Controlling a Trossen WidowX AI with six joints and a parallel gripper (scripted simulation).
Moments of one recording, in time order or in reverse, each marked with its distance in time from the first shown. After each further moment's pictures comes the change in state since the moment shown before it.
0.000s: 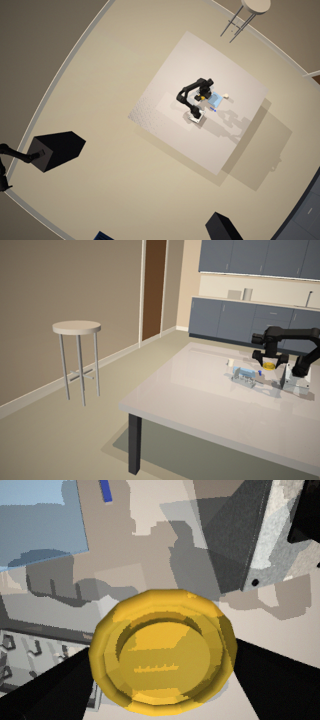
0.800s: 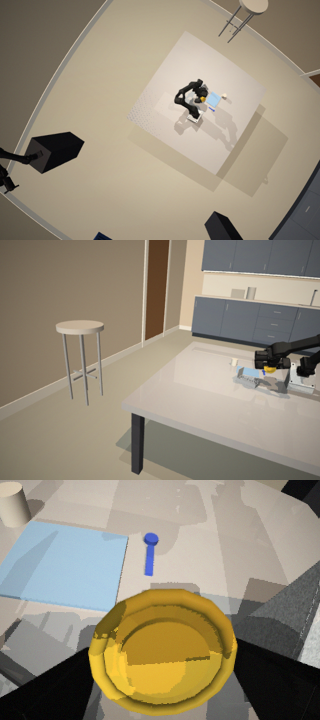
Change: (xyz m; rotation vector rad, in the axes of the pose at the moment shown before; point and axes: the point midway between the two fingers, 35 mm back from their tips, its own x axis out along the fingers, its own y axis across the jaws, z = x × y) arm 0.045 0.013 0.014 -0.301 -0.484 0.095
